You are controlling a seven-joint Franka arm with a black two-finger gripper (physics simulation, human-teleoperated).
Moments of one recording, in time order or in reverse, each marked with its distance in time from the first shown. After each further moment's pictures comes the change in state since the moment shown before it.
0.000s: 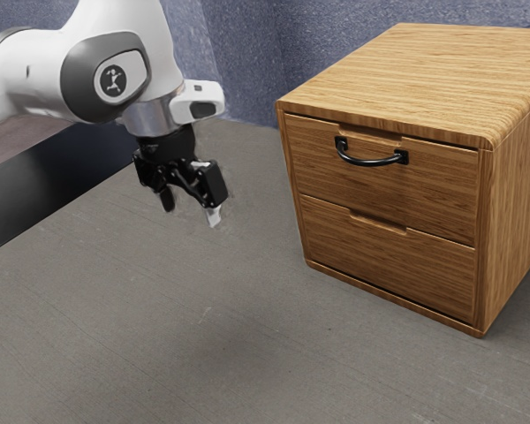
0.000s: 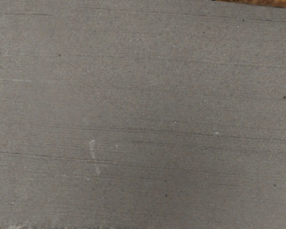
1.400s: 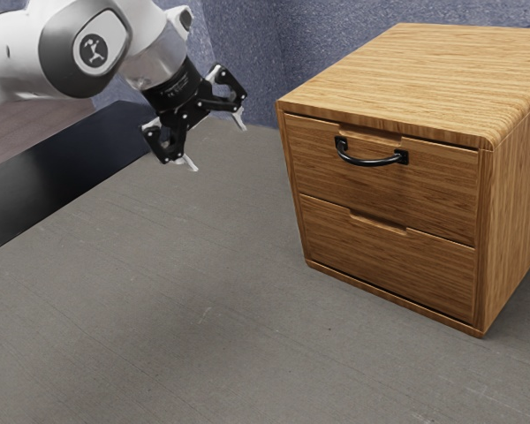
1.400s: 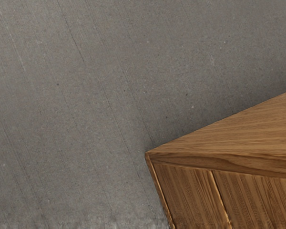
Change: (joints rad) arm 0.245 -0.002 -0.291 0.086 -0.075 0.258 -1.146
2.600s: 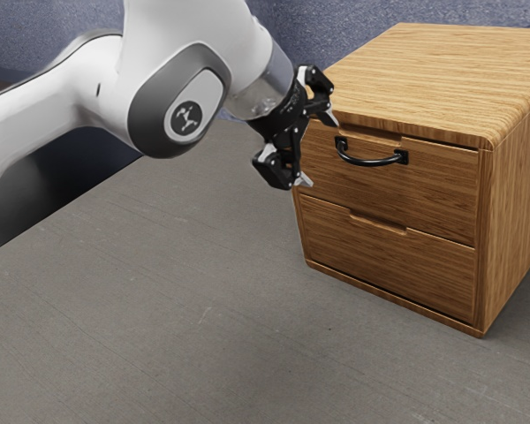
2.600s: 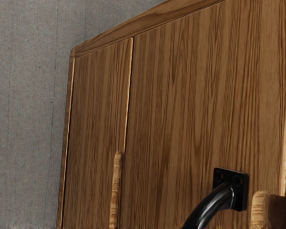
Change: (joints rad) arm -0.260 -0.007 0.003 -0.122 0.162 0.324 -0.699
